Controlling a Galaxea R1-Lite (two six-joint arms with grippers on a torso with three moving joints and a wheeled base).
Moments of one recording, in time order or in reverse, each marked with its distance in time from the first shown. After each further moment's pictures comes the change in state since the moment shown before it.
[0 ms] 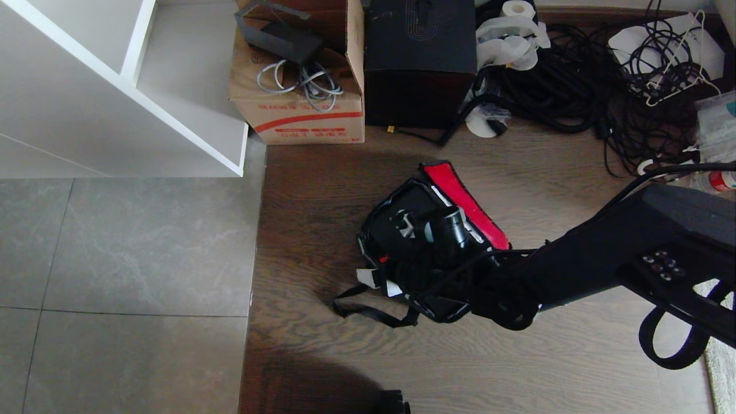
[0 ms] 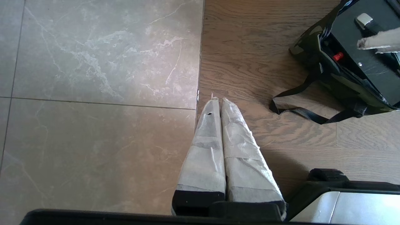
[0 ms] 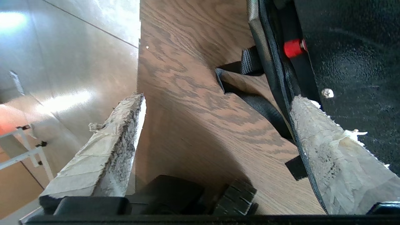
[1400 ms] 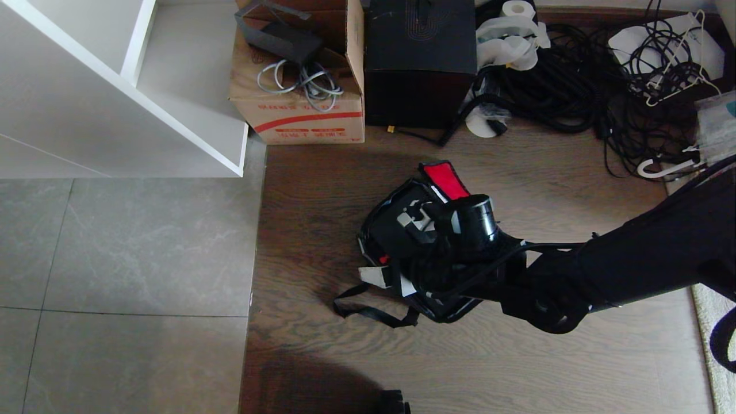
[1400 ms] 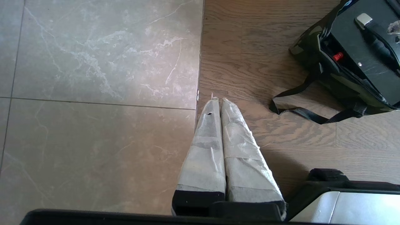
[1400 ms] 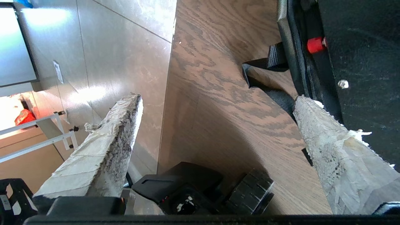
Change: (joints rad) left arm 0.000 0.000 0.000 0.000 0.000 0.000; right arm -0.006 -0.138 0.112 -0.003 0.120 0.009
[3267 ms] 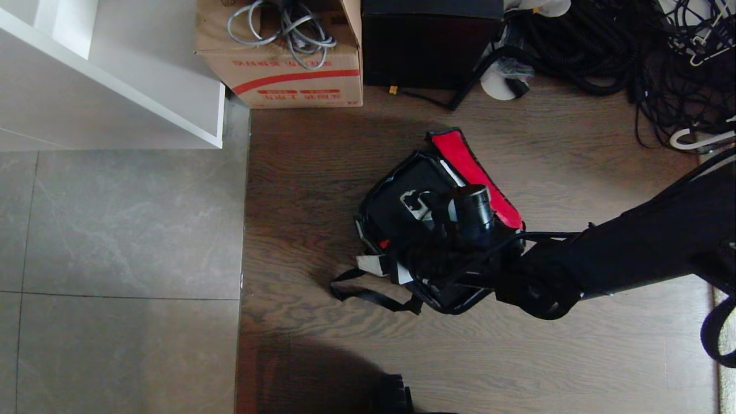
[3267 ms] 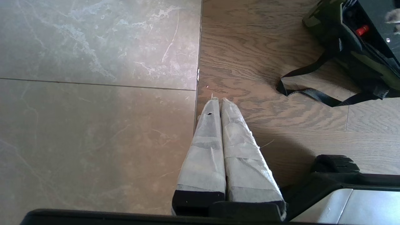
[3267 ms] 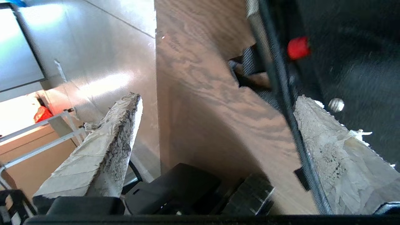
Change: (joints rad) left arm 0.000 0.000 0.000 0.000 0.000 0.001; right arm -0.011 0.019 -0.084 0.045 0.003 -0.006
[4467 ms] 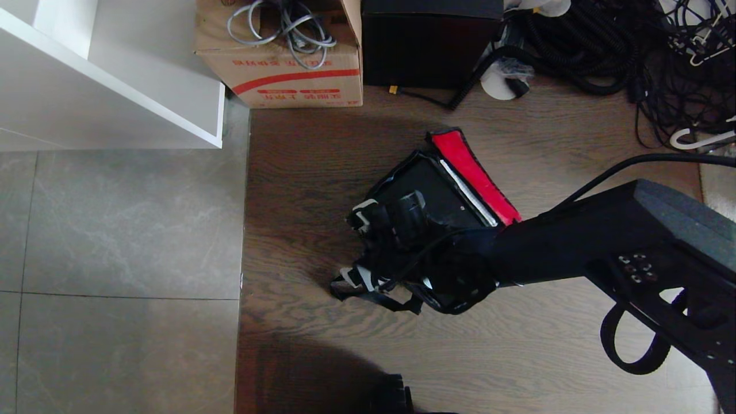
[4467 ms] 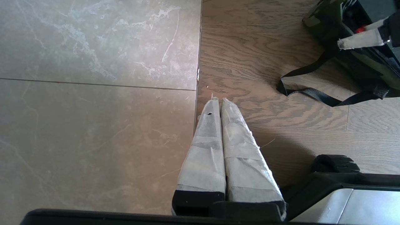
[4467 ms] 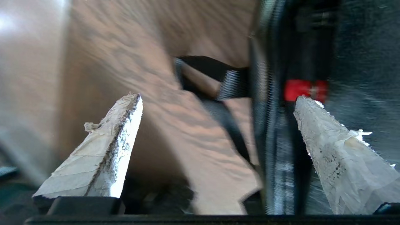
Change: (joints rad) left arm 0.000 0.000 0.000 0.000 0.000 0.000; right arm 0.094 0.195 -0.355 0.288 -0.321 -0.347
